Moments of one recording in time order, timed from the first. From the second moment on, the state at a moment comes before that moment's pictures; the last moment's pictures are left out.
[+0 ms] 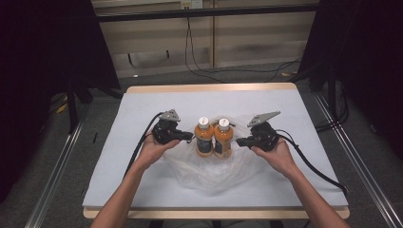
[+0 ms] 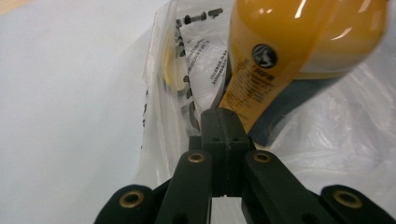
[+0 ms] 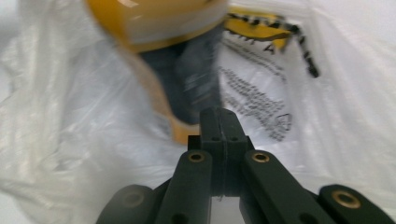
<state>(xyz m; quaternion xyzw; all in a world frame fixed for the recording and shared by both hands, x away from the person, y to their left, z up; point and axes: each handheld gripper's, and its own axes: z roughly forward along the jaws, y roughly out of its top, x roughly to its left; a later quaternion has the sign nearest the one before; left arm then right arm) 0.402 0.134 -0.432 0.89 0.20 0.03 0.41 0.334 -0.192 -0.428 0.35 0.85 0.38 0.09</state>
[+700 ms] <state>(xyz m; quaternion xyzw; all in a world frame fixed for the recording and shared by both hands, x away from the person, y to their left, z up) 0.418 0.129 -0.475 0.91 0.25 0.05 0.34 0.309 -0.188 -0.470 0.34 0.88 0.33 0.06</state>
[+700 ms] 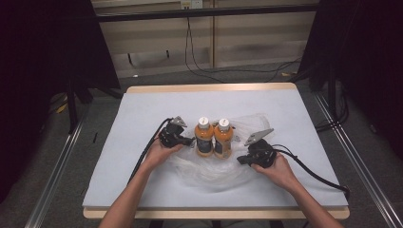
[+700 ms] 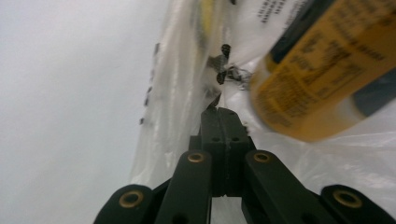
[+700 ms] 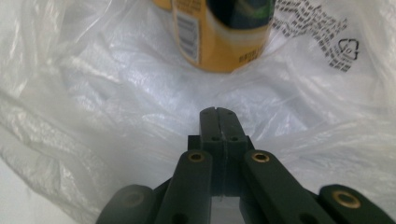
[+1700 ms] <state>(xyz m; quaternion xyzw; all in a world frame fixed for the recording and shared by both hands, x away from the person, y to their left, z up) 0.428 0.160 -0.480 0.87 0.32 0.04 0.37 0.273 -0.200 -0.473 0.33 0.88 0.34 0.05</state>
